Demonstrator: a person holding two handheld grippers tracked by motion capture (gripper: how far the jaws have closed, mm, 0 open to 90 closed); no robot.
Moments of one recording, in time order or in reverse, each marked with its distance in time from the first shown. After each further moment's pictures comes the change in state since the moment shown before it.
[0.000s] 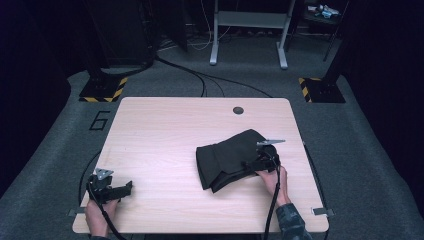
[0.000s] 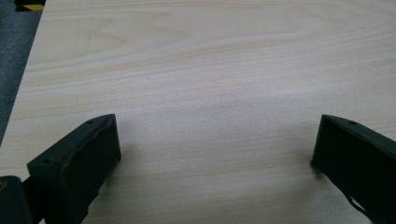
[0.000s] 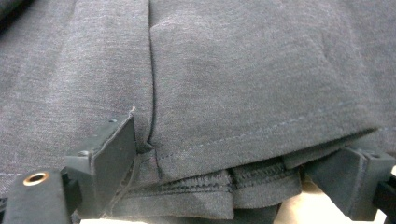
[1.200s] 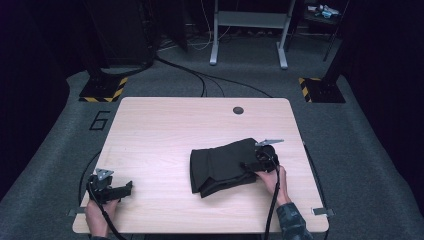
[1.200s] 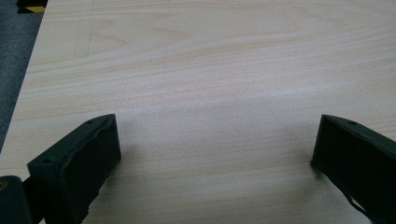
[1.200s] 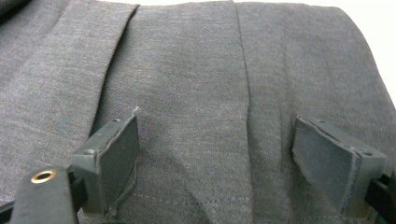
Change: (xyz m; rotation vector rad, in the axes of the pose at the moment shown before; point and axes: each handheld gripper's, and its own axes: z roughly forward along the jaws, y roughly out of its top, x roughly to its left) left arm -0.001 0.000 0.000 -0.004 0.001 0.004; right arm 0.004 0.000 0.001 0.000 0.049 -0.028
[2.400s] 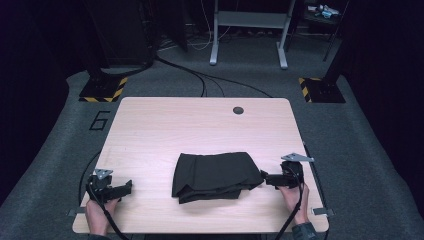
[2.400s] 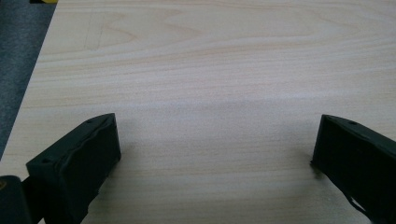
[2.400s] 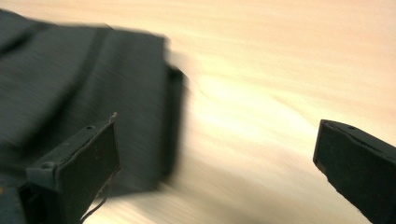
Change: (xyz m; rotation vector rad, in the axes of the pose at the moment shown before) left arm -0.002 0.001 -0.001 0.019 0.036 -0.055; right arm -0.024 -0.058 -0.067 -0.135 -0.126 0.076
